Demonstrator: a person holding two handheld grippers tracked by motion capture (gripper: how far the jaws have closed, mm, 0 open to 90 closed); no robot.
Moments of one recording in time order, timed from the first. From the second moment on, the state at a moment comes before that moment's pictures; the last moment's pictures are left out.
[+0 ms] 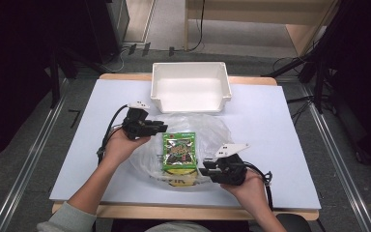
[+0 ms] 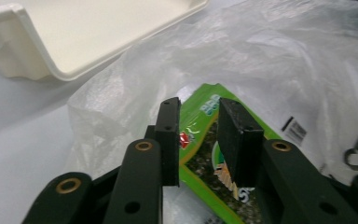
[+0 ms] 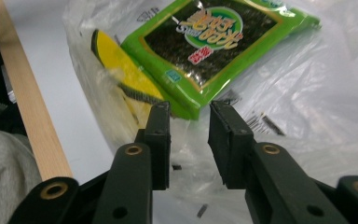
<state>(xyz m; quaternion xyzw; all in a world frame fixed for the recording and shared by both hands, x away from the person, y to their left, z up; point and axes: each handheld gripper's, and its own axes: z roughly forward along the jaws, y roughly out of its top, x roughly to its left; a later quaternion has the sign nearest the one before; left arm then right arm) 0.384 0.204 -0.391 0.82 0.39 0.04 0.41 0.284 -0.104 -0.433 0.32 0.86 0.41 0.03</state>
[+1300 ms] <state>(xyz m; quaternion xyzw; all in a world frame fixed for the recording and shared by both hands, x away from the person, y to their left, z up) 0.338 0.218 -0.401 0.84 0.37 0.01 0.40 0.320 -0.093 -0.426 0.35 0.83 0.42 0.04</state>
